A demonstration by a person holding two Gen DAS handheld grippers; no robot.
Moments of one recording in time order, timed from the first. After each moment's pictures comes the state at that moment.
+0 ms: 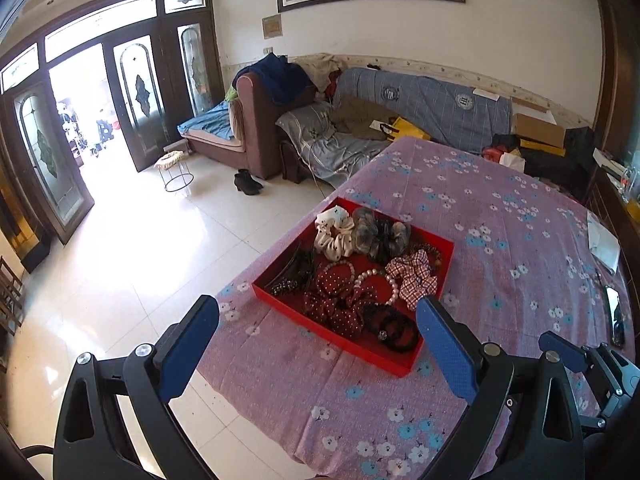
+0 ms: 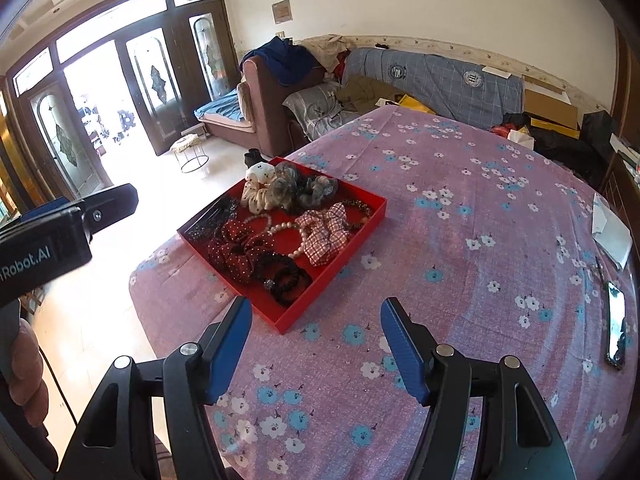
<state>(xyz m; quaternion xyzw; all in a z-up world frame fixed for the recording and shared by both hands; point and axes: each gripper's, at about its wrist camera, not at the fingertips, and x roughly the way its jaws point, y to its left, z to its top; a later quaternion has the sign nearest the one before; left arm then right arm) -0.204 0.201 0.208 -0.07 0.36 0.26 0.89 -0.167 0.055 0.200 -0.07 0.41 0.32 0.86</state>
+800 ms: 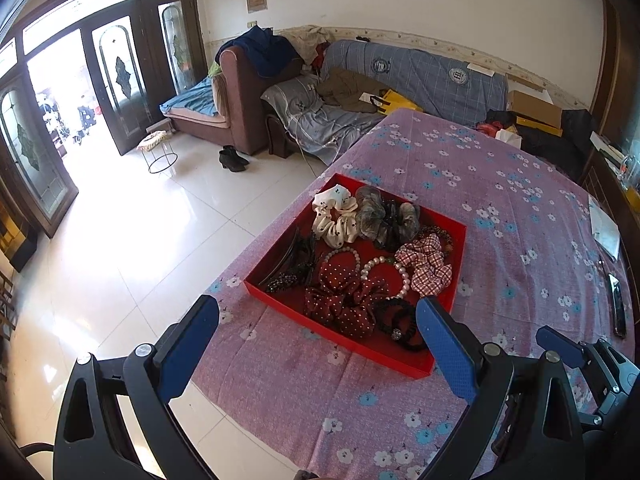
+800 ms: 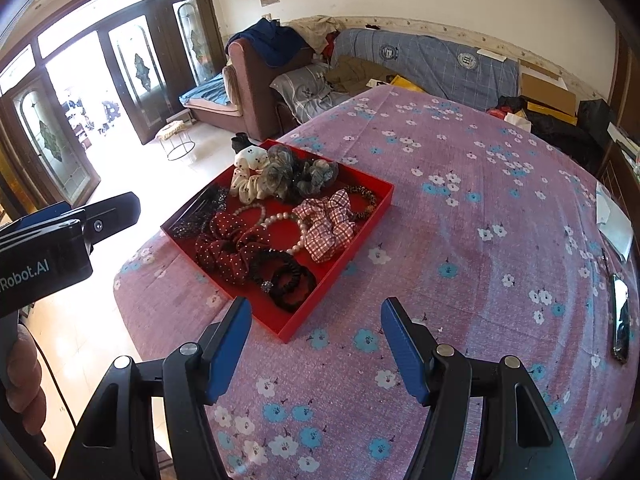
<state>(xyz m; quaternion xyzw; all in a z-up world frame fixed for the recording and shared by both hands) -0.172 0.243 0.184 -0.08 0.41 0.23 0.88 -0.147 0.091 0.182 -0.07 0.44 0.29 0.85</state>
